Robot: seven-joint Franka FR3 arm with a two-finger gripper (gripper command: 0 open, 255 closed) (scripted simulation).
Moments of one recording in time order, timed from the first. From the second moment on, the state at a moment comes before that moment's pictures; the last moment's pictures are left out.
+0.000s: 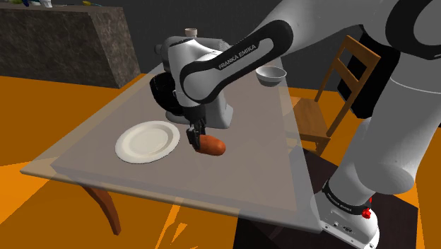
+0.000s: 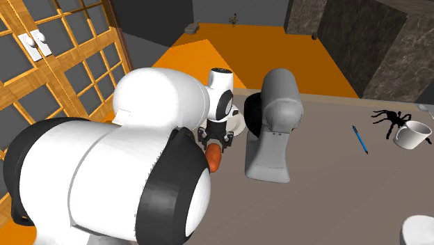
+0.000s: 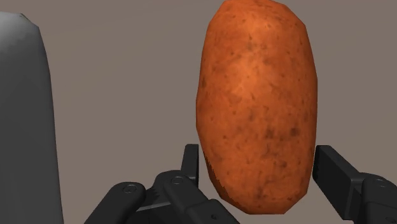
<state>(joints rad) 0.20 0.09 0.25 -2.09 0.03 2.05 -0.15</state>
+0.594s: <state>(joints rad) 0.20 0.07 0.25 -2.06 0.03 2.00 -0.16</state>
